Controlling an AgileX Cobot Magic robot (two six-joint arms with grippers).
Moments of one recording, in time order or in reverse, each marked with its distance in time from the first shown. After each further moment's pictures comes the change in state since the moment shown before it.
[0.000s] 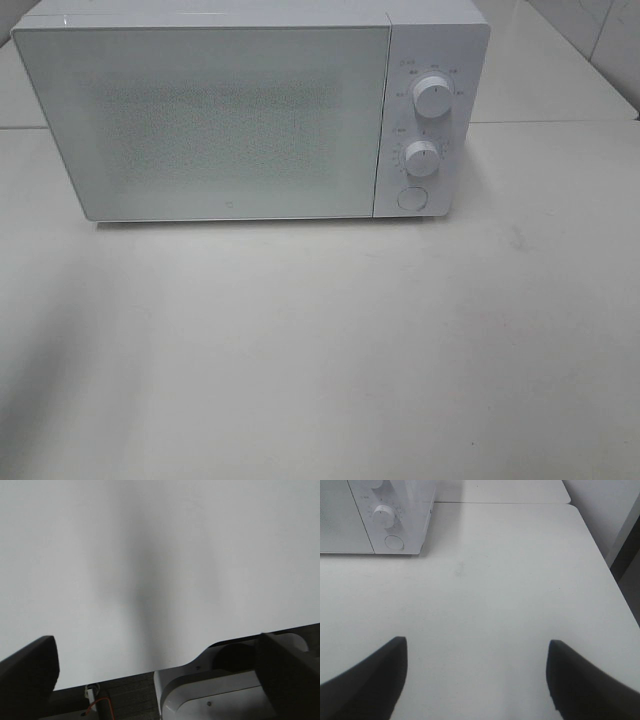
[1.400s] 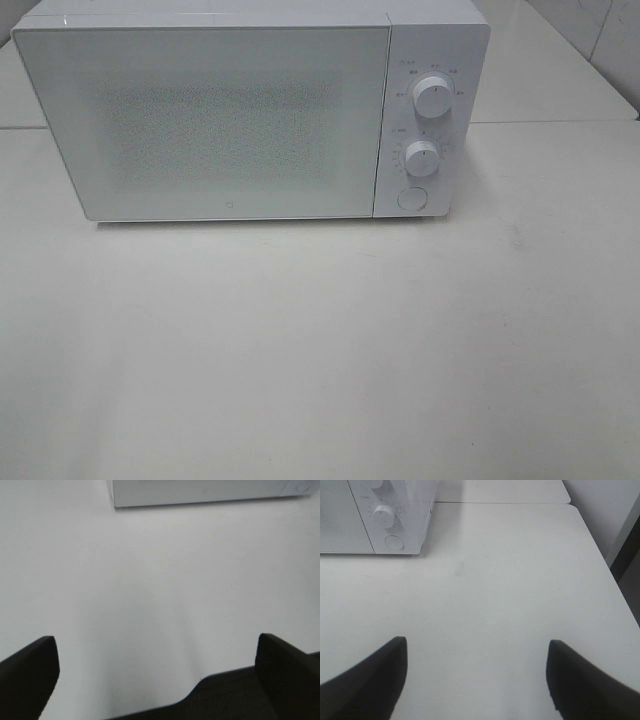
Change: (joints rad) left arm 0.000 -0.937 0.425 -0.050 -0.114 0.013; right arm 0.000 0.000 0.000 0.000 0.000 0.000
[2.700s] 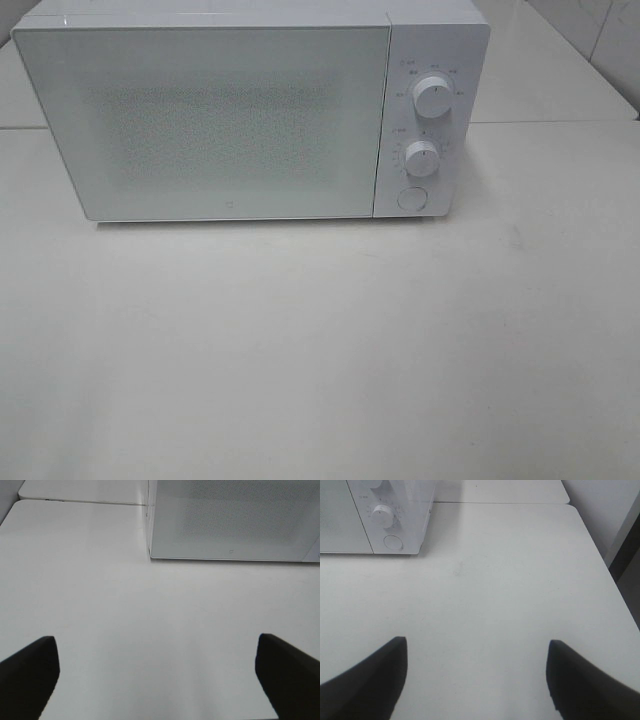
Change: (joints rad) left arm 0.167 -0.189 0.003 -0.003 0.001 0.003; right arm 0.000 0.000 0.000 -0.003 0.000 0.000
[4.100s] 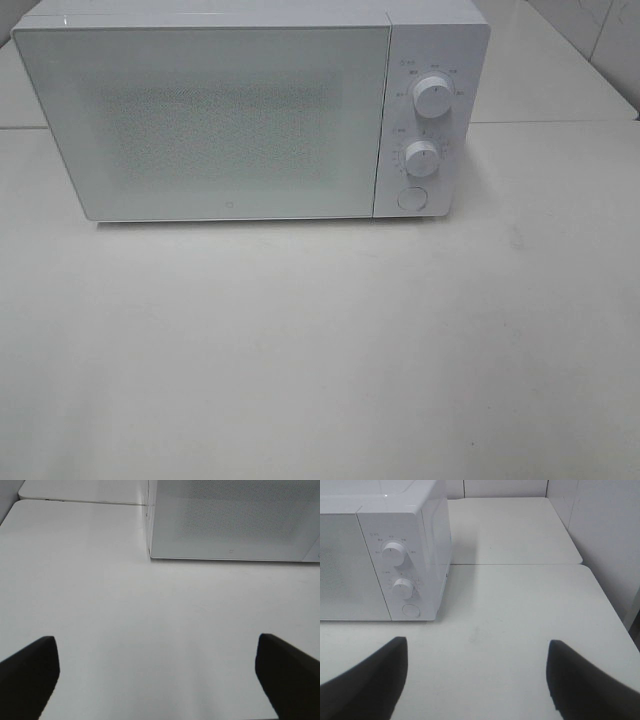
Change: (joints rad) left arm 0.000 0.000 0.000 0.000 0.000 0.000; right arm 0.000 0.199 0.002 0.047 -0.365 0.000
